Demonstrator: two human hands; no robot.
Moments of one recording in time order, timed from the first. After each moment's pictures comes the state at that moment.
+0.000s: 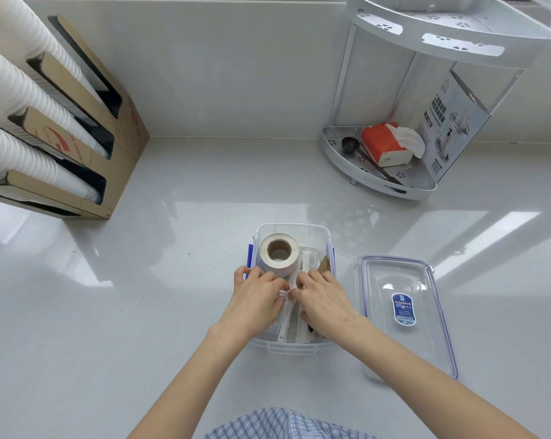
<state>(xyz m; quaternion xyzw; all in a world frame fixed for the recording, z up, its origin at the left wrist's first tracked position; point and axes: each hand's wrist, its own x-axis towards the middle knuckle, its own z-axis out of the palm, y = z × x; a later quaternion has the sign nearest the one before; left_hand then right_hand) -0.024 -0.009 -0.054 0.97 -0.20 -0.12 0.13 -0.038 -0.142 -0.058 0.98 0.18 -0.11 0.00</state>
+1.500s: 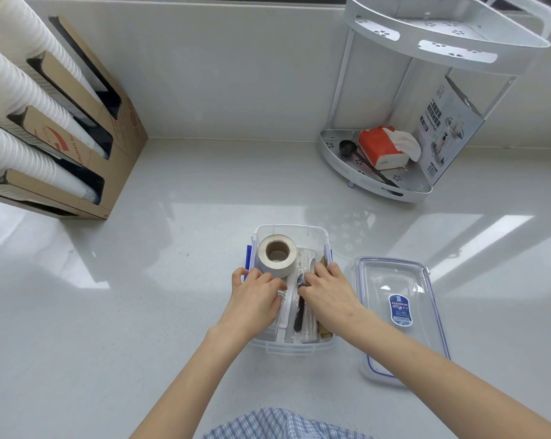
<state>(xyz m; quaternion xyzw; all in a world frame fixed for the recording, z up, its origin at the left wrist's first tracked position) -0.026 -0.010 -0.049 0.96 -0.19 -0.13 0.13 -0.033 -0.155 -0.047 0.96 0.21 -0.13 0.11</state>
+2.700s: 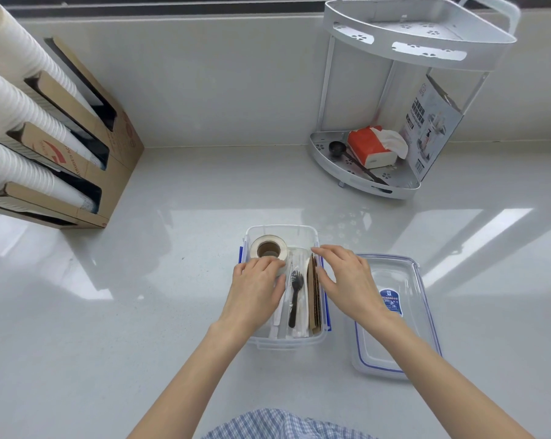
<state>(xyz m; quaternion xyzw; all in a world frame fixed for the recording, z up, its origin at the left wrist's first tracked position) -0.030 -0.028 -0.031 0.96 -0.17 -0.05 0.21 -0.042 -0.193 -0.039 0.97 0.01 0.01 -0.24</state>
